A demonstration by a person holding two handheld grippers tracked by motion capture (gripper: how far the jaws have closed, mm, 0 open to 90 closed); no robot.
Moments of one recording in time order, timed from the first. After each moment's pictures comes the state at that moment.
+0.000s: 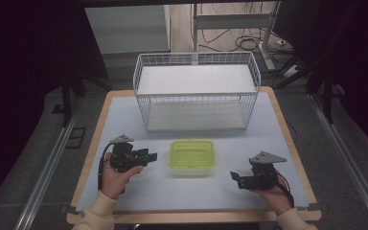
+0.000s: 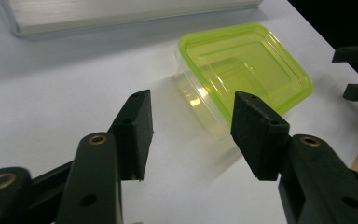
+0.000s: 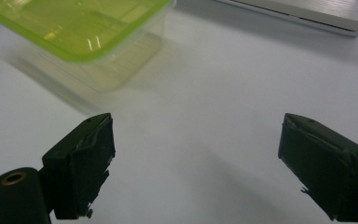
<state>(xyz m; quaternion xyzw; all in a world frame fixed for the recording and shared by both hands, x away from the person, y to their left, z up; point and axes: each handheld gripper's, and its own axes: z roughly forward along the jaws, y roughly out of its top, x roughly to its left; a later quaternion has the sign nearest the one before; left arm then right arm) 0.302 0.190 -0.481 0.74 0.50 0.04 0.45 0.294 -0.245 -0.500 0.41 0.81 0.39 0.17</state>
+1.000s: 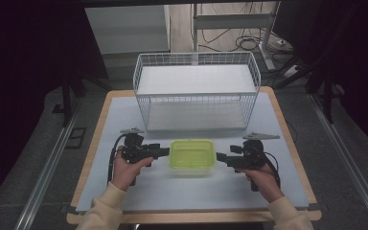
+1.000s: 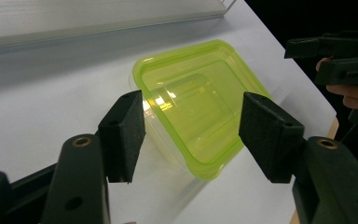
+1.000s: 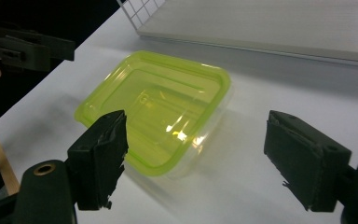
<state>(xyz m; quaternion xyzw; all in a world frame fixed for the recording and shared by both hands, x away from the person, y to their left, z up) 0.329 0.167 -0.475 0.73 0.48 -0.02 0.48 0.335 -0.211 -0.469 0.44 0.77 0.47 0.04</state>
